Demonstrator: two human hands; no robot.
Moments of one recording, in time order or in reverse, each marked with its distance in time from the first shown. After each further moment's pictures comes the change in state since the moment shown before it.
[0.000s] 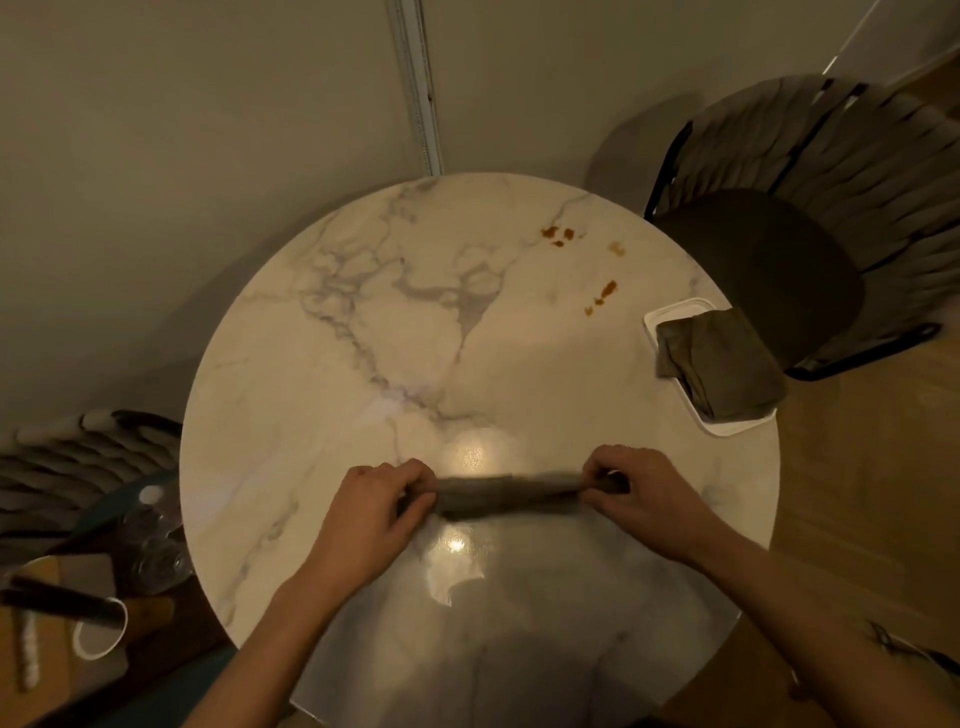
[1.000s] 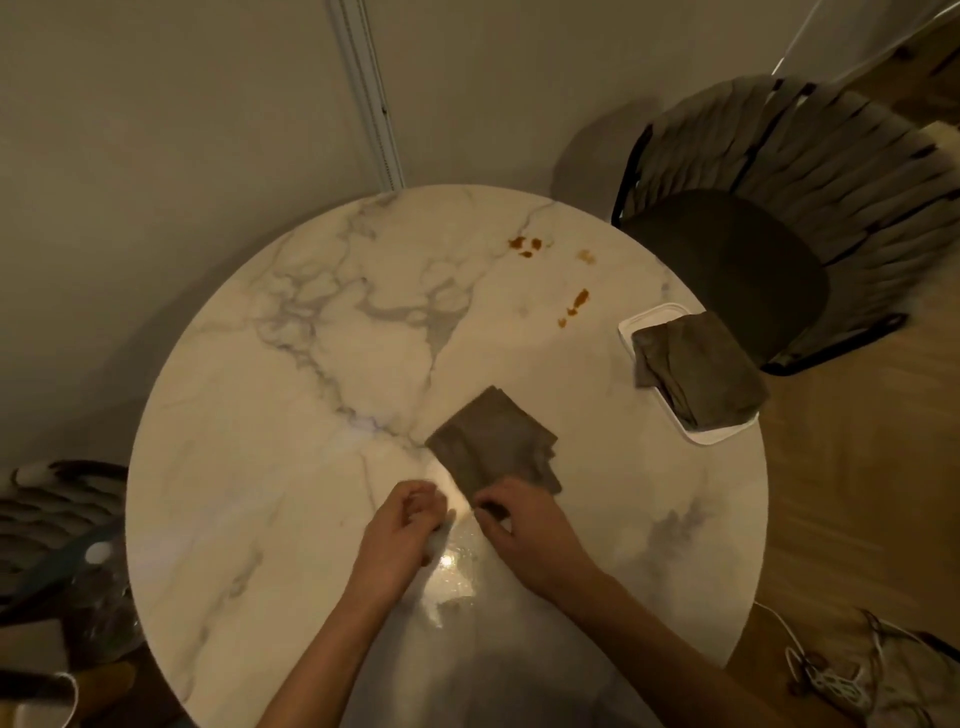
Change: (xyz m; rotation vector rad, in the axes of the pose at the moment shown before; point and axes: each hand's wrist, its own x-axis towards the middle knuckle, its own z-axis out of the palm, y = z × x) left_hand 0.034 0.028 0.043 -0.818 -0.017 -0.634; right_hand 0.039 -0.016 0.102 0.006 0.103 0.075
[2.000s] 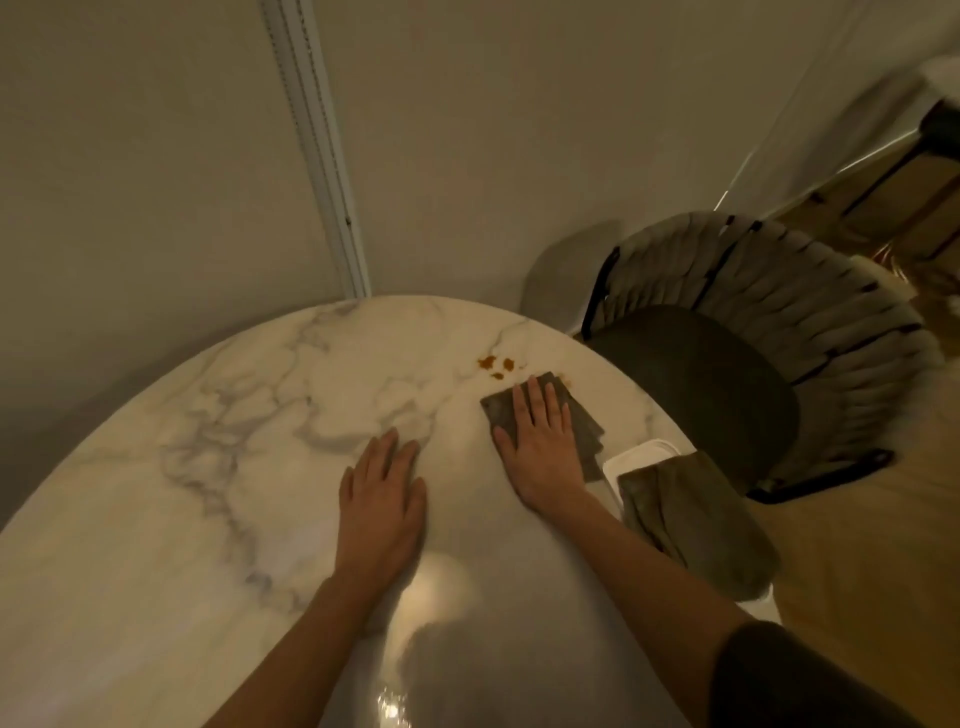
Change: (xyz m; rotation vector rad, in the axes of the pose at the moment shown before) left_hand 0.197 0.074 0.038 0.822 0.292 0.653; right_hand 0.246 0.098 -0.091 -0.566 0.223 0.125
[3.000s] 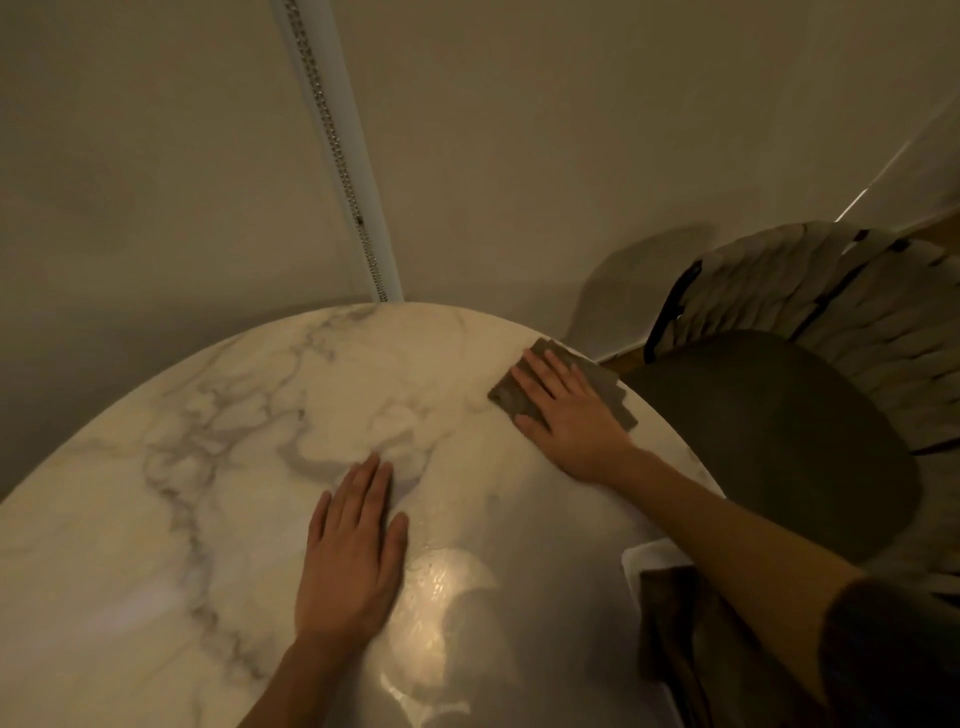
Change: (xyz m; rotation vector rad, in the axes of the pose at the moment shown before) left_hand 0.010 0.004 0.025 0.171 0.120 -0.138; right_hand 0.122 0.052 -0.024 -0.095 -0.121 -0.483
